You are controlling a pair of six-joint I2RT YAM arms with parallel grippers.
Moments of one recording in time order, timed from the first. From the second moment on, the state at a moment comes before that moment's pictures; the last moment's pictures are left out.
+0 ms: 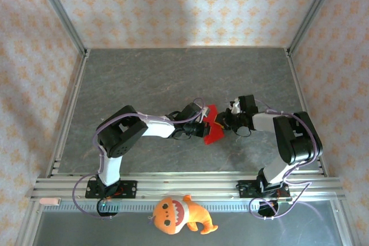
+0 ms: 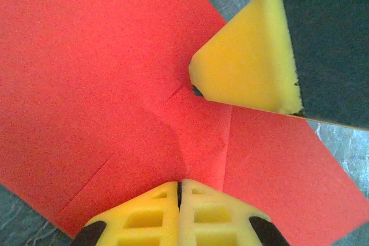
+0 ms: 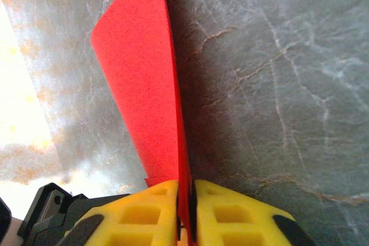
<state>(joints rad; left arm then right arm) -0.82 1.95 0.99 0.16 0.29 -0.62 0.21 1.61 0.61 0.02 -0.71 0.77</state>
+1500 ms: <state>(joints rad) -0.68 1.11 0.56 0.03 -0.30 -0.82 0.73 1.39 0.91 -0.59 0.82 0.63</state>
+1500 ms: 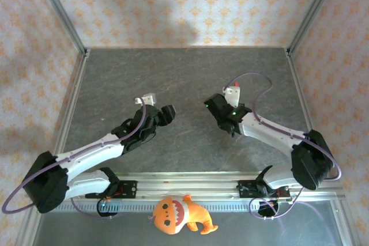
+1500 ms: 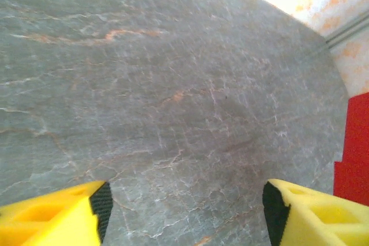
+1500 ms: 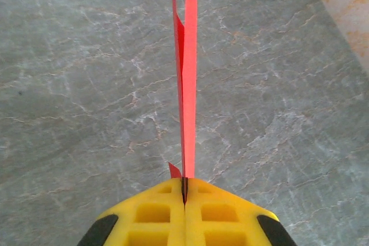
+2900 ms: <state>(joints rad) -0.65 1.53 0.69 0.22 0.26 -0.85 0.33 1.56 0.72 -0.09 -0.50 0.72</state>
